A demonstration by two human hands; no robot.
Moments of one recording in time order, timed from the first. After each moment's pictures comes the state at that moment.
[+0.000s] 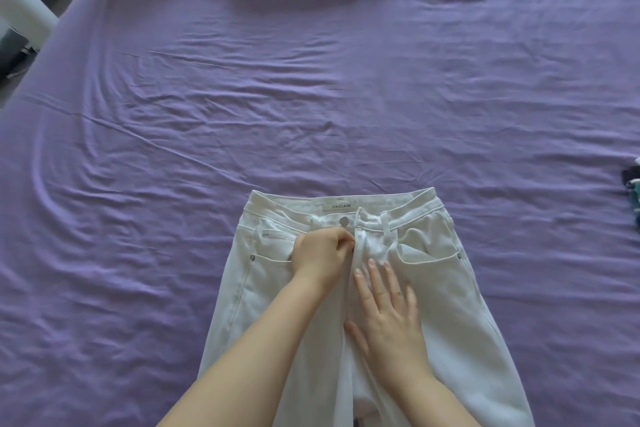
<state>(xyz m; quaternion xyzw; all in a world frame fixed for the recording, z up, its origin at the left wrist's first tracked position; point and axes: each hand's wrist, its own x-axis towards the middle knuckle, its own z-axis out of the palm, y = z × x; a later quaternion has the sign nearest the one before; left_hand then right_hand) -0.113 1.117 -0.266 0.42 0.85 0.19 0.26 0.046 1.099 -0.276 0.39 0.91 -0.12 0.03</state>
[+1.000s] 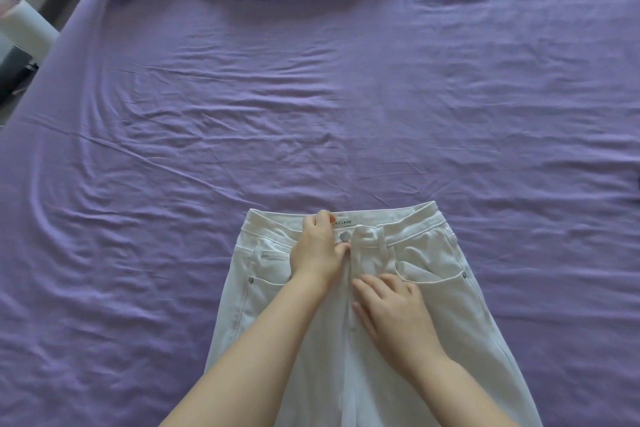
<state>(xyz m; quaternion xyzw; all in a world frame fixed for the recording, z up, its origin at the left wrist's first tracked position) -0.132 1.148 -0.270 0.37 0.87 0.16 0.27 0.029 1.149 -0.271 0.33 0.93 -0.15 0.00</state>
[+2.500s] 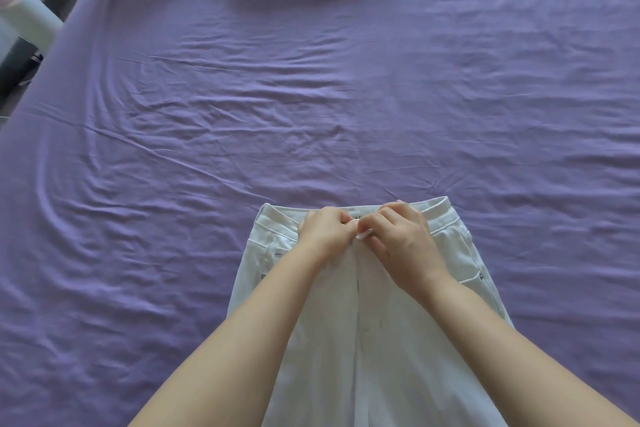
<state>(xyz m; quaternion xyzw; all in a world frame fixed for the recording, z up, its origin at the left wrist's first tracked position) -0.158 1.162 -0.255 0.32 0.82 0.19 0.44 -0.019 1.213 -0.248 0.32 0.90 -0.23 -0.17</state>
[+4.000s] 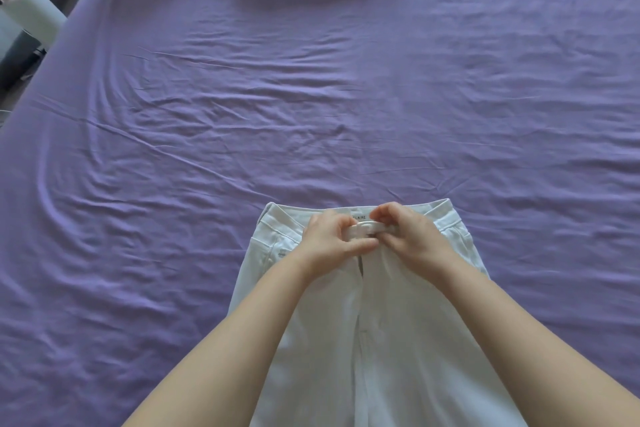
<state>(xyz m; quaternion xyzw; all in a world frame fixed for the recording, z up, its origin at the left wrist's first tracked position) -0.155 1.144 -0.247 0.41 0.77 0.26 0.41 -0.021 1.236 -0.245 0.37 0.82 -0.43 -0.03</state>
